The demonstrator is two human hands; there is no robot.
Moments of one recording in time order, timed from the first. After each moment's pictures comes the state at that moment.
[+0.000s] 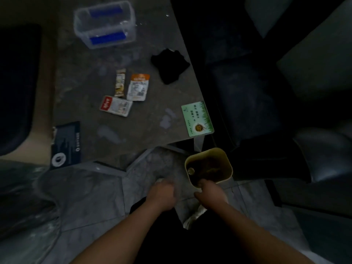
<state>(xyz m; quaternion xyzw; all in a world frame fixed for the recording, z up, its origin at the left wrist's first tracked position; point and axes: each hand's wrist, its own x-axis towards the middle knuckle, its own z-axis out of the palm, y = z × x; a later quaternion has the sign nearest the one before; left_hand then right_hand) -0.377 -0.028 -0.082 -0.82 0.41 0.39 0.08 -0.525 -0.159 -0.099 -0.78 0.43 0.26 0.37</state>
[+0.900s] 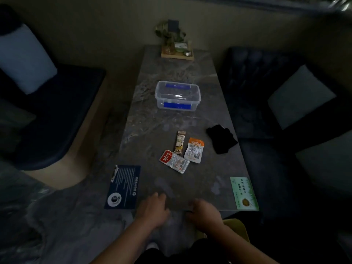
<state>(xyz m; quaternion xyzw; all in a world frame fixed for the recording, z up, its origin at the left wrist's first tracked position) -0.157 0.049 0.011 -0.89 0.34 0.29 -0.06 -0.284 -0.106 0.019 -0.89 0.31 0.19 0.27</state>
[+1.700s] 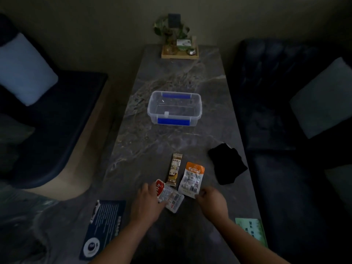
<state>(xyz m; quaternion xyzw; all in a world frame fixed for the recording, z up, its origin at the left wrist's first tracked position) -0.056 -0.074 0.010 -0.95 0.20 0.22 -0.13 -0.171 -0.261 -0.006 -0.86 0.39 0.06 0.33</state>
